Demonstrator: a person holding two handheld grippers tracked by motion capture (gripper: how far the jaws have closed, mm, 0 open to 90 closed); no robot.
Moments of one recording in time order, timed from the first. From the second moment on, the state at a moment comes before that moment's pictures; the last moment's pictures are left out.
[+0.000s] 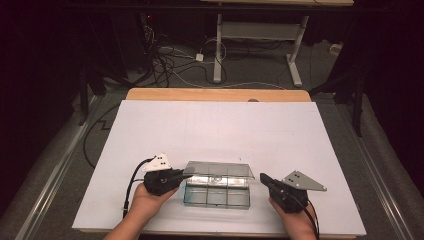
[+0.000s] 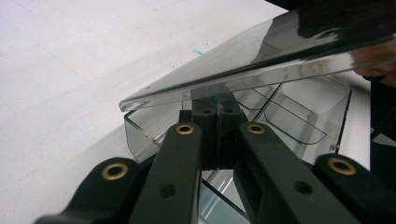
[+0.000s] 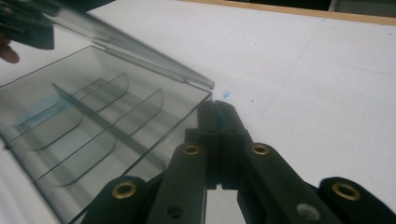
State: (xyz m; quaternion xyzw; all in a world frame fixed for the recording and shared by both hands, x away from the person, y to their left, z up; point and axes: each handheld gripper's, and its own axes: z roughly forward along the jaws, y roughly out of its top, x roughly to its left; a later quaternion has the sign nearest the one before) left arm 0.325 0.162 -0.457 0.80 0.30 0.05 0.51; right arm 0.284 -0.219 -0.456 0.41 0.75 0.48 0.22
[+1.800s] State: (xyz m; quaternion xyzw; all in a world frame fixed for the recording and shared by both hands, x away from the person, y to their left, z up) left arm 0.356 0.157 -0.461 0.78 0.31 0.04 0.54; right arm 0.357 -0.182 -0.438 0.40 0.73 0.51 0.21
